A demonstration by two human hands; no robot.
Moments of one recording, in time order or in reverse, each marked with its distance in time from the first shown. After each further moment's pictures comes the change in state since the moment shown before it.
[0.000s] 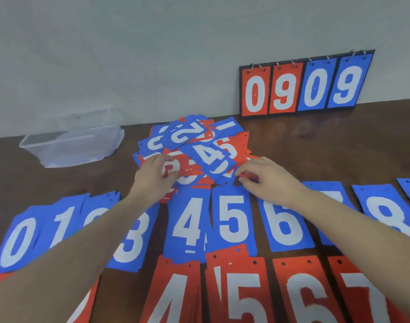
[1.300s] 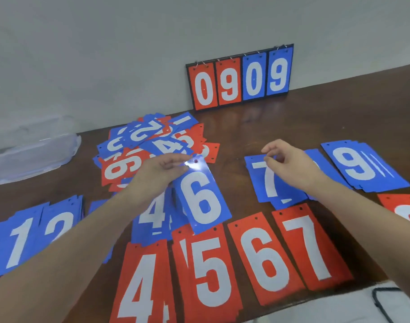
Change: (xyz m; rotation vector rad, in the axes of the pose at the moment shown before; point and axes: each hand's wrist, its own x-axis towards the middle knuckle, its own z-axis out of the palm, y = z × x) left_hand -0.074 0.108 0.006 -0.668 -0.316 0.061; right_hand -0.126 0.035 -0.058 0.218 0.297 0.515
